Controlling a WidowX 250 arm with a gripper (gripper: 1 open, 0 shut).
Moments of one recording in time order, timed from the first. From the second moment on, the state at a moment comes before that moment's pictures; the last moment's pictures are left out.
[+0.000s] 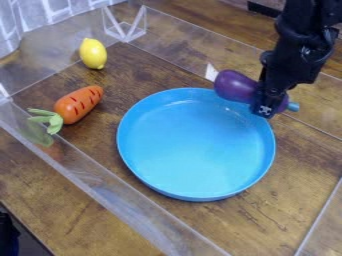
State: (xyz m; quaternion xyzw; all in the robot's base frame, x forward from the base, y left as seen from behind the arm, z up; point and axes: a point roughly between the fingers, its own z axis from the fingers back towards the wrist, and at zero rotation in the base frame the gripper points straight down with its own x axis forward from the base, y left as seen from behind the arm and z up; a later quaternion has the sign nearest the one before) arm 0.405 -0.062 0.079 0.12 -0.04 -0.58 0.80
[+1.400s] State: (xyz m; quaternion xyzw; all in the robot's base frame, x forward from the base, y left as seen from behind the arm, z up) arm 0.429 -0.114 0.060 0.11 -0.08 -0.69 0.72
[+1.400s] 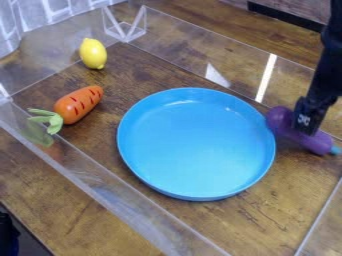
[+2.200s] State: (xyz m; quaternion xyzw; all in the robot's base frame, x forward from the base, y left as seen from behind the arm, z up) arm 0.447 -0.119 0.031 0.12 -0.09 -0.72 0.68
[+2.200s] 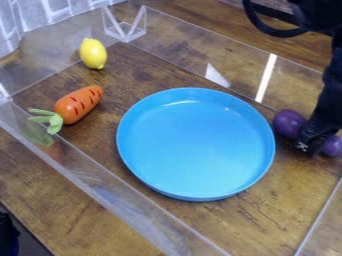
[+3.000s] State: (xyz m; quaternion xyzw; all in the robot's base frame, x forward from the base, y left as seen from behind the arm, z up) arm 0.443 -0.108 0.024 0.14 -0.09 -0.68 0.72
